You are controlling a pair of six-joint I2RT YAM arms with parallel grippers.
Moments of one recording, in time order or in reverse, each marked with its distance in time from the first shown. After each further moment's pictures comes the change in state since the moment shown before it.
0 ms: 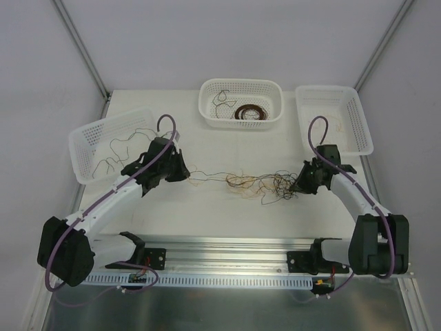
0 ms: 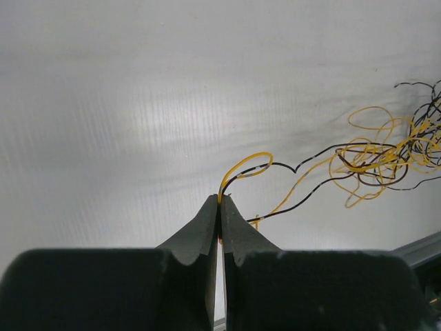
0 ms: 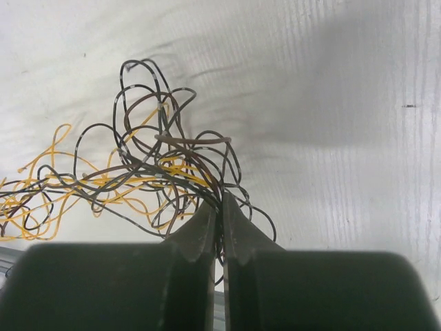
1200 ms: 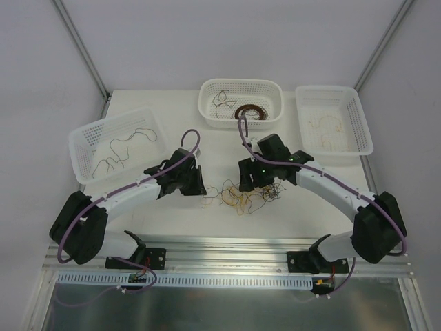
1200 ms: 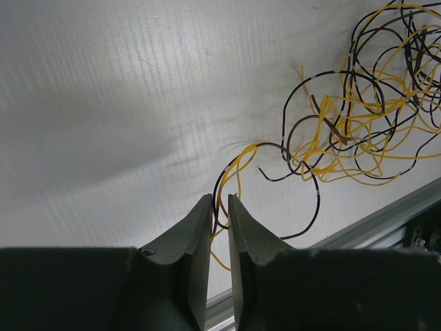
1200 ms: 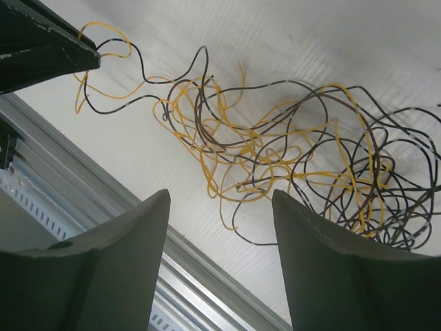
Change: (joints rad) left arm -0.154 0.161 -0.088 0.095 0.093 -0.099; right arm 0.593 0.115 0.285 -0.012 -0.025 -0.251
